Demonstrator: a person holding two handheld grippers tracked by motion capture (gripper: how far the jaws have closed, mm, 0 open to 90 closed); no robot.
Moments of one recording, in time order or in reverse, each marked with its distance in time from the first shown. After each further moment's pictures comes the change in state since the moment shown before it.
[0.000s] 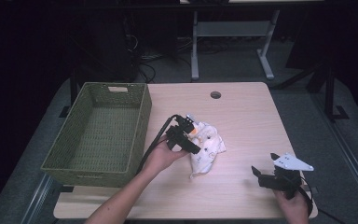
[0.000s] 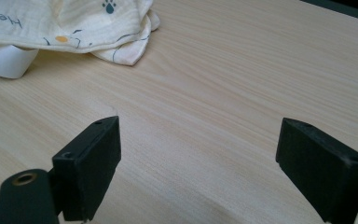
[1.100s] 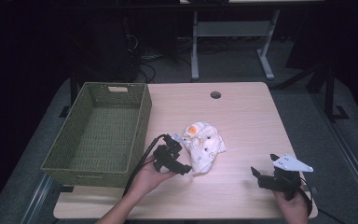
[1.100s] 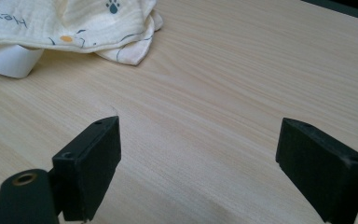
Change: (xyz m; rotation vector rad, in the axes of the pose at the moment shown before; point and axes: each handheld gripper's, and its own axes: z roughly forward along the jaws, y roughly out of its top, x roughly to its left) left arm -0.012 -0.068 -0.005 -0.047 -0.048 0.006; right arm 0.003 0.000 -0.001 0.001 0.001 0.001
